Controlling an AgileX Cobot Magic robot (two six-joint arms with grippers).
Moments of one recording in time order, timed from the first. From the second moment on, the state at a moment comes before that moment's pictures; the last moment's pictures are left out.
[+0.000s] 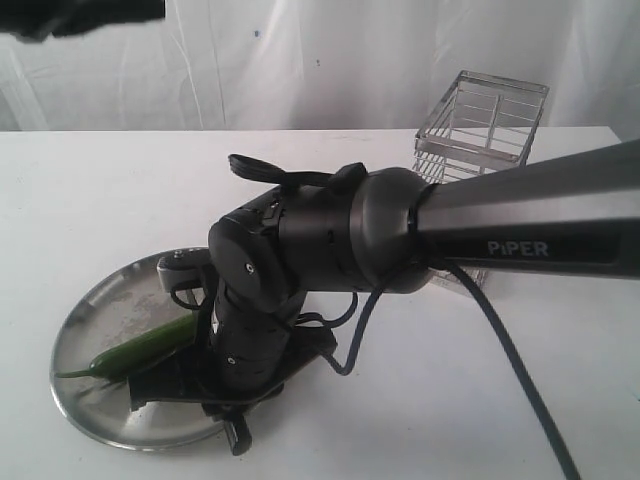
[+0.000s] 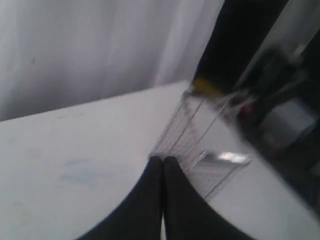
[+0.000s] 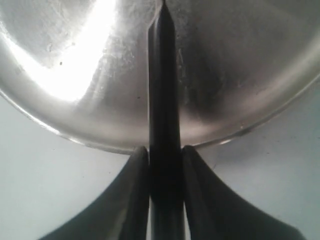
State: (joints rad) left arm -0.11 1.23 -1.16 -1.19 0.63 0.92; right arm 0.97 1.94 -1.32 0.13 0.73 0.45
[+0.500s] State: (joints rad) left arm 0.14 1.51 -1.04 -1.53 0.94 0.97; right arm 0.97 1.94 -1.32 0.13 0.73 0.45
